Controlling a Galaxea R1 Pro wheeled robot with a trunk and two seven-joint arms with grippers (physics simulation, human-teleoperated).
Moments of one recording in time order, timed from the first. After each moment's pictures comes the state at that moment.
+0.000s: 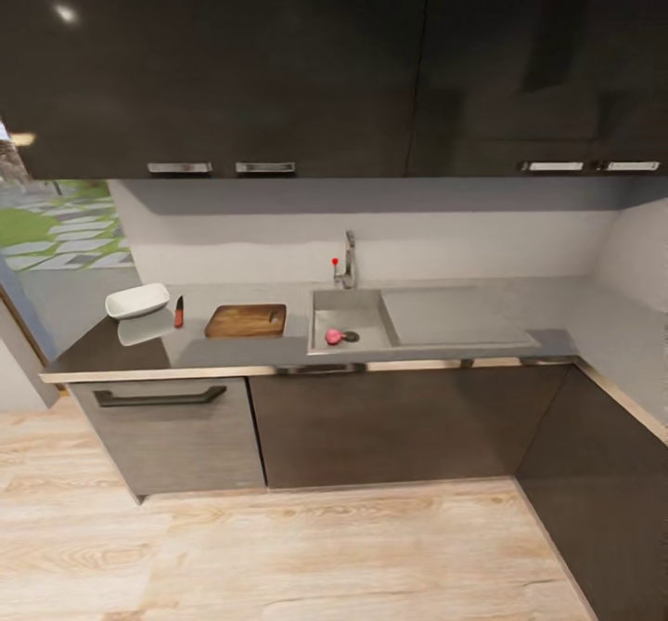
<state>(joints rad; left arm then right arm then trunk) 0.22 -0.03 0.12 -0.59 0.03 -0.13 -0.04 0.18 0.11 -0.24 -0.85 0.17 -0.53 0.20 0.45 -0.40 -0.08</state>
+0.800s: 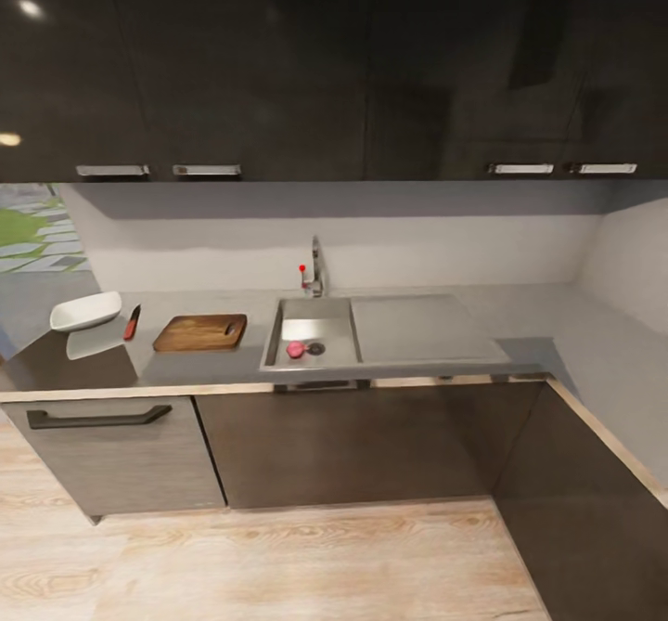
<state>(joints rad) 0.22 -0.03 0.12 -0.58 0.03 -0.13 -0.04 0.18 0.11 -0.24 -0.85 0.16 -0.53 0.21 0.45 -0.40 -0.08</state>
